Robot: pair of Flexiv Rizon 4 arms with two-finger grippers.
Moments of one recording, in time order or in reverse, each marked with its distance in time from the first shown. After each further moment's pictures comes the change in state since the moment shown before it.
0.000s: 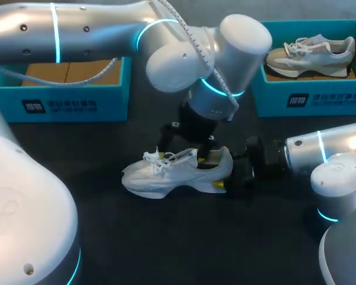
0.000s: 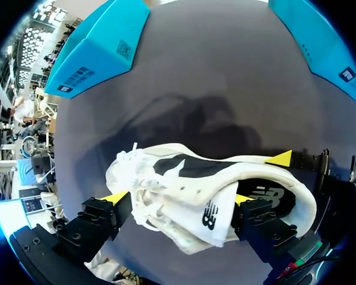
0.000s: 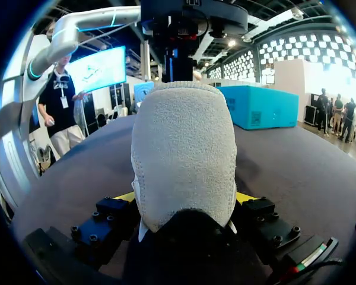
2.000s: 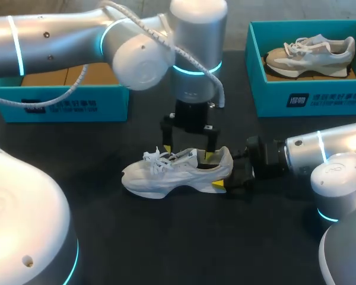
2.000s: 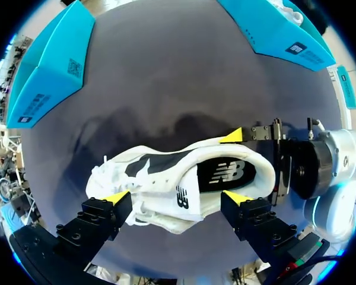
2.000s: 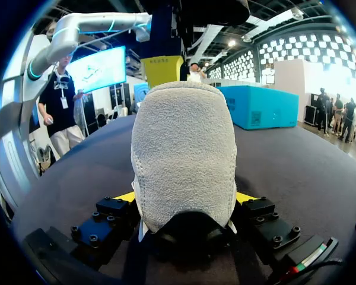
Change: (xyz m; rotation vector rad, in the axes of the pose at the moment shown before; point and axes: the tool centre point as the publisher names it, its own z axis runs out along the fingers) left arm 0.016 0.003 -0.026 -0.043 0.283 0.251; right arm 0.000 0.000 0.000 0.000 0.000 0.000
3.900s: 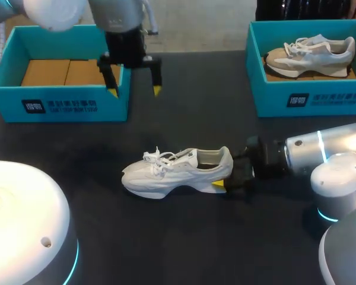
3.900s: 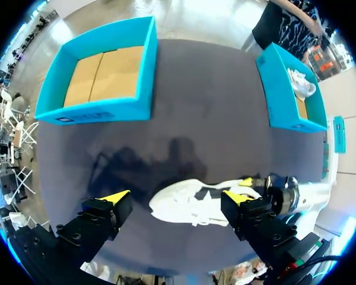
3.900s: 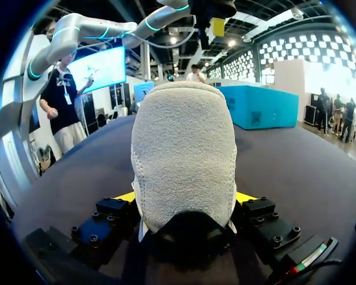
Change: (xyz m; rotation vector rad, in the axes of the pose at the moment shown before) left arm -0.128 -0.055 -0.116 0.107 0.101 -0.182; right arm 0.000 0.000 0.000 0.000 0.000 0.000
